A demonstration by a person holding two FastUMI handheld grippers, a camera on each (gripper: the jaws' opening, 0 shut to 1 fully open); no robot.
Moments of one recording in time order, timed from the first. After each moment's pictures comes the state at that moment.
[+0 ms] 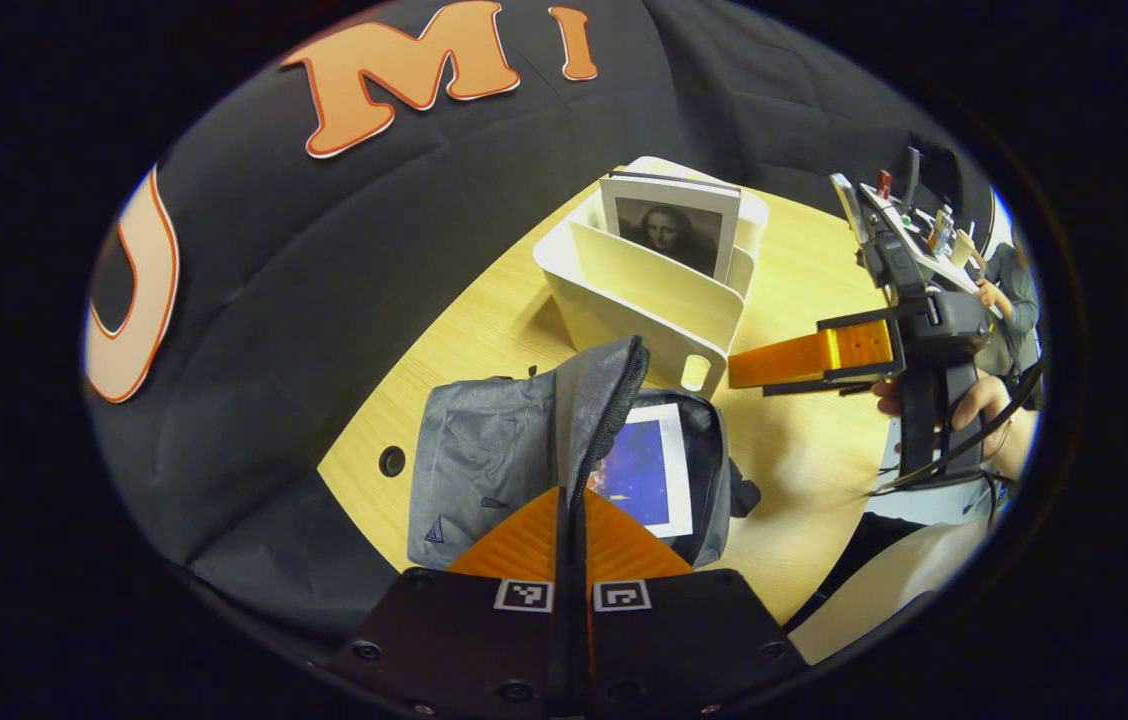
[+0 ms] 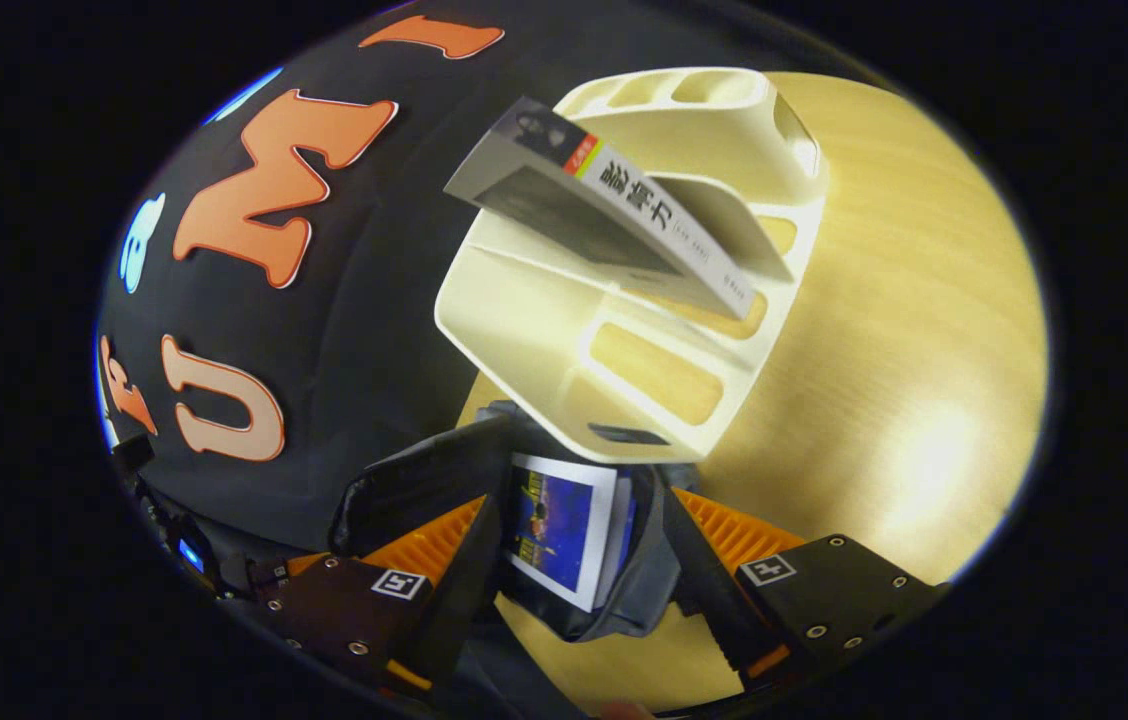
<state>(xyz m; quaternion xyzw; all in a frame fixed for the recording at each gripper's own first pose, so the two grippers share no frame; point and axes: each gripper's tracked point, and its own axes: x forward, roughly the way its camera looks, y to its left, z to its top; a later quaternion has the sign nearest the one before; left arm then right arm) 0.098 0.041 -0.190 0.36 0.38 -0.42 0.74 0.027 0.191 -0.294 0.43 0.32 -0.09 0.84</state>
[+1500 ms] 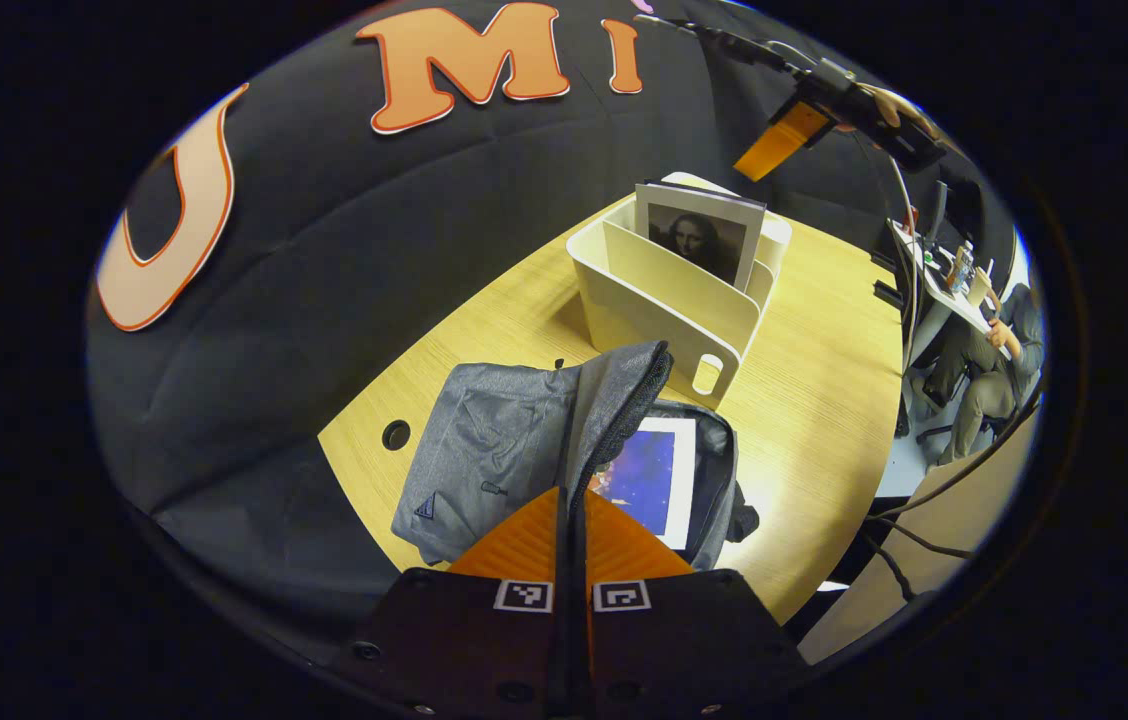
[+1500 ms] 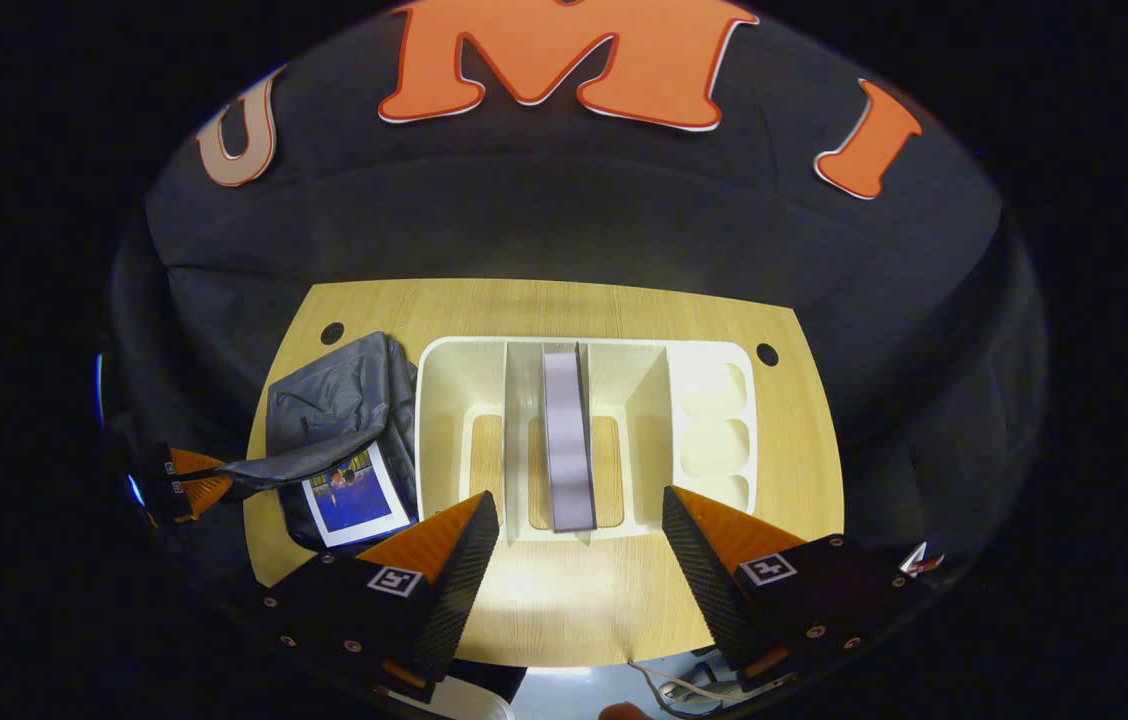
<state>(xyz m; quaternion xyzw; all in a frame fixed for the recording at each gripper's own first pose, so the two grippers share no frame) 0.095 0.051 -0.201 0.31 0.38 -0.38 0.78 0.132 0.072 -0.123 -0.10 0.47 -0.04 0.88</state>
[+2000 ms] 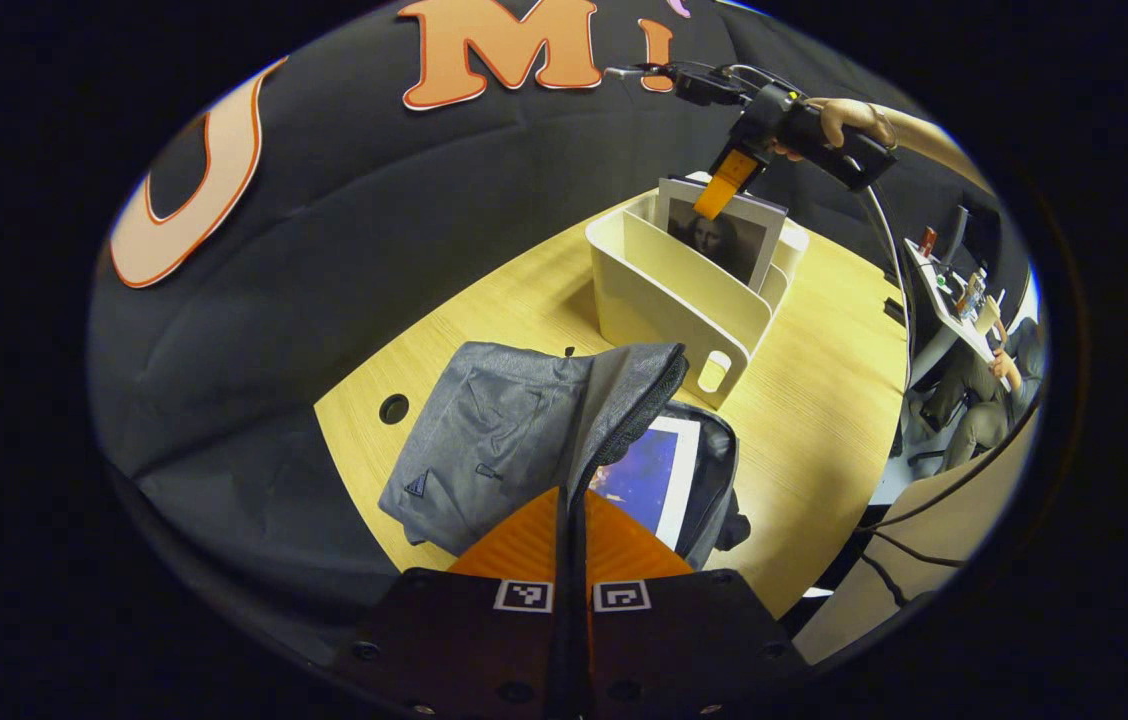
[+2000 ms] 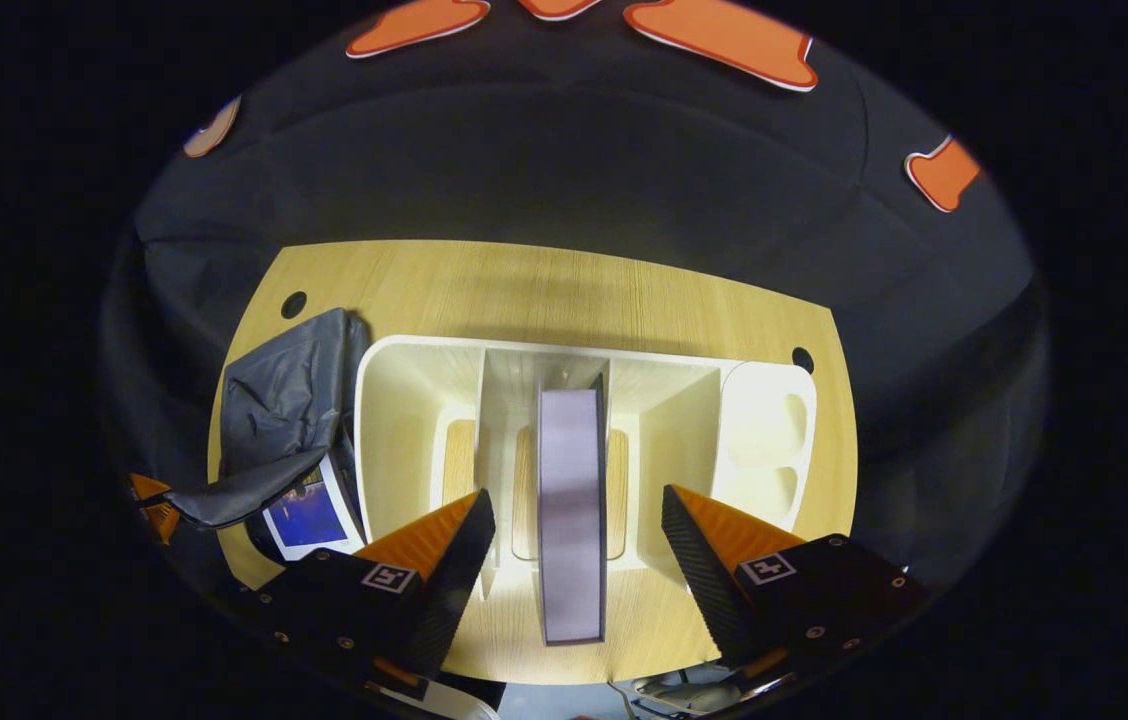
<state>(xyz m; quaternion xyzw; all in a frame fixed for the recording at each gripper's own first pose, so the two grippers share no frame) 0.092 0.057 -0.210 0.28 0.41 -0.36 0.79 0.196 0.059 -0.203 -0.12 0.53 -0.04 0.84</state>
